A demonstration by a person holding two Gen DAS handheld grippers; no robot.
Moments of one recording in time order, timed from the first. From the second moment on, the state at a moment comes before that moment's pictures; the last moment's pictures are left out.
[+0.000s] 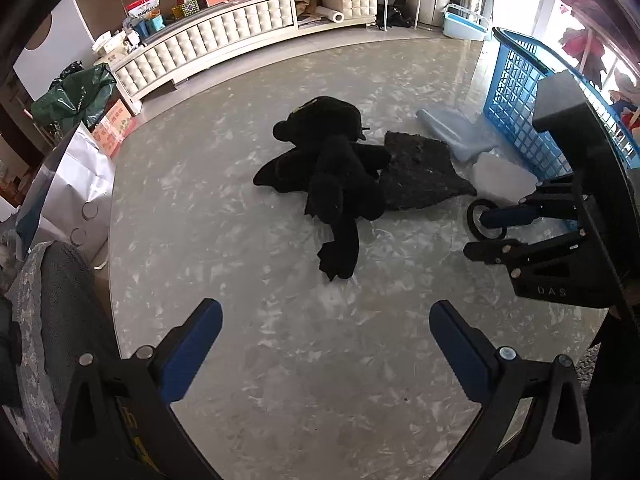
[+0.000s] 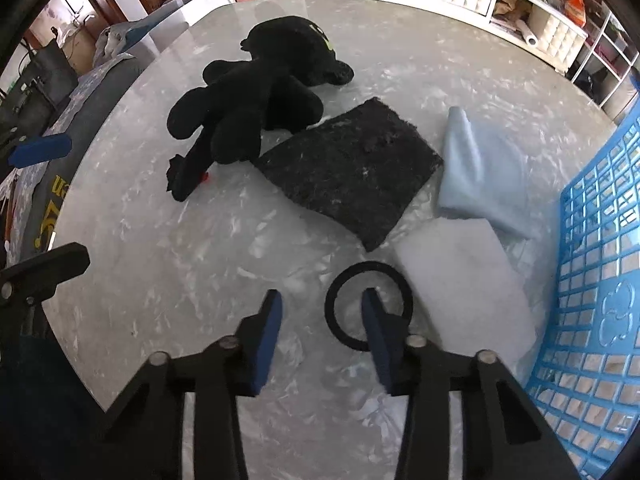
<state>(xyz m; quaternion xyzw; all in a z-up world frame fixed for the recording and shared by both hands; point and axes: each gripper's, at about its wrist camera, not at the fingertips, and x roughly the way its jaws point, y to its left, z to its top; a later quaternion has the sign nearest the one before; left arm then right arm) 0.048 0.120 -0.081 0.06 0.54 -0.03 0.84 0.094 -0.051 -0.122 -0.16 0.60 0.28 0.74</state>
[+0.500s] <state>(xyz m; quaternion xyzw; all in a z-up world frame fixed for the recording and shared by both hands) 0.049 0.123 -0.075 0.04 0.53 -0.03 0.84 0.083 -0.049 -0.120 -0.18 0.58 0.29 0.74</state>
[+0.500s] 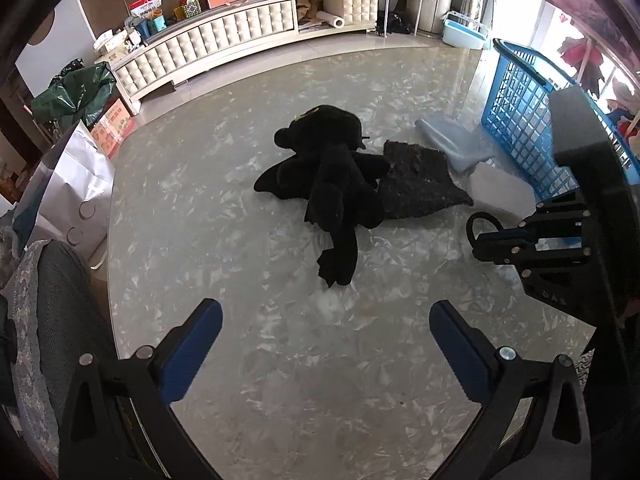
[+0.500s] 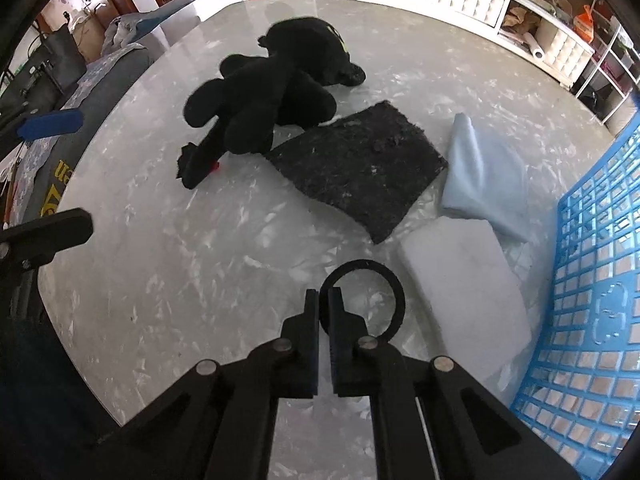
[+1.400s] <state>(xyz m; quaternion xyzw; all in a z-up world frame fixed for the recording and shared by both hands) 0.093 0.062 -0.072 0.10 0.51 -0.11 0.85 0.091 -0.147 0.024 -0.14 0.48 0.30 0.81</state>
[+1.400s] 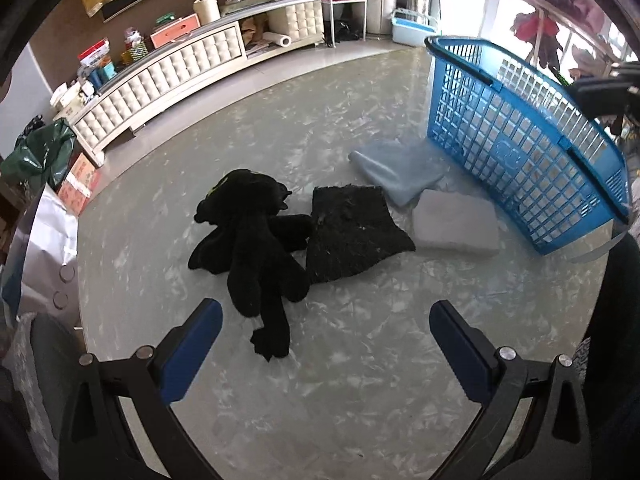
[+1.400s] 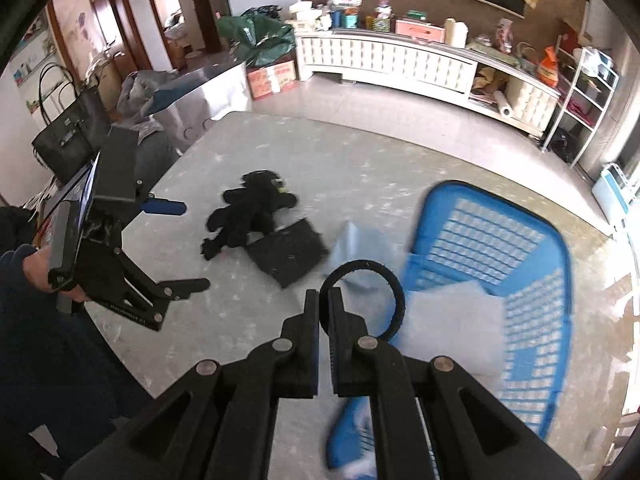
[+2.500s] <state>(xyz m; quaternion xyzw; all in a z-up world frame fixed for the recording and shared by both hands) 0.164 0.122 -0.127 0.07 0.57 -0.04 0.82 0.163 -0.223 -0.033 -0.13 0.57 0.22 0.78</state>
